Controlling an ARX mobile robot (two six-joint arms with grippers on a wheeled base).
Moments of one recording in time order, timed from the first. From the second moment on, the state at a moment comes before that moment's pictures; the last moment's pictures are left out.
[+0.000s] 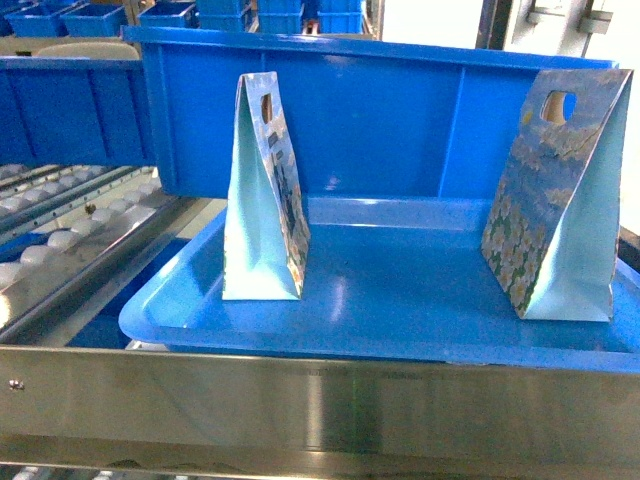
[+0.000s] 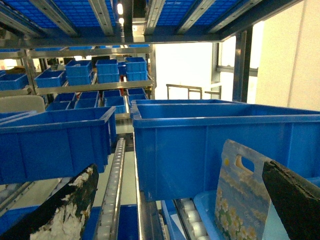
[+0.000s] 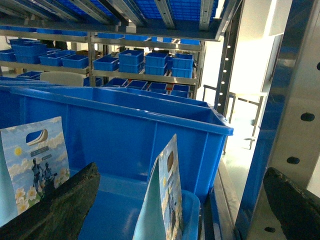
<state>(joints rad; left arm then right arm) -0.02 0.86 0.27 0.79 0.16 0.00 0.42 0.85 0.21 0.85 0.26 -0.08</state>
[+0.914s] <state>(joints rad) -0.02 0.85 0.27 0.79 0.16 0.00 0.37 1.34 0.62 0.82 0.16 -0.08</state>
